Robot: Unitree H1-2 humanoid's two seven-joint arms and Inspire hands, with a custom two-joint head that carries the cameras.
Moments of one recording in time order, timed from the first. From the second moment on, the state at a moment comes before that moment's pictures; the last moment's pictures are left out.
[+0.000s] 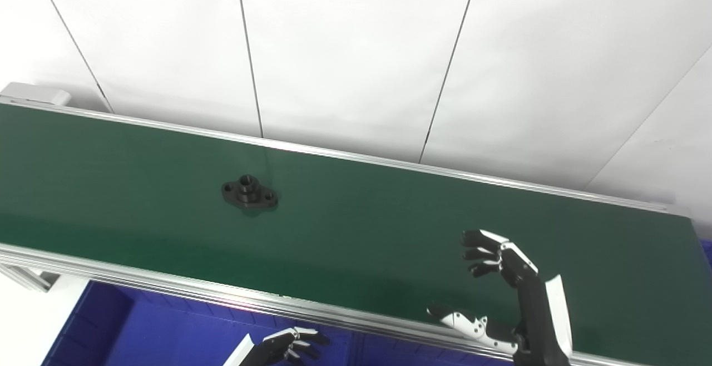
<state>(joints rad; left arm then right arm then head) 0.35 0.40 -0.60 0.05 0.12 -0.44 0.22 0.28 -0.04 0.18 -0.40 -0.42 -0.17 -0.05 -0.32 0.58</state>
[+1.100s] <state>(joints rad) 0.31 0.40 -0.56 0.09 0.07 -0.44 0.18 -0.16 -0.04 0.27 -0.35 -0.68 0.19 0.22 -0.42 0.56</state>
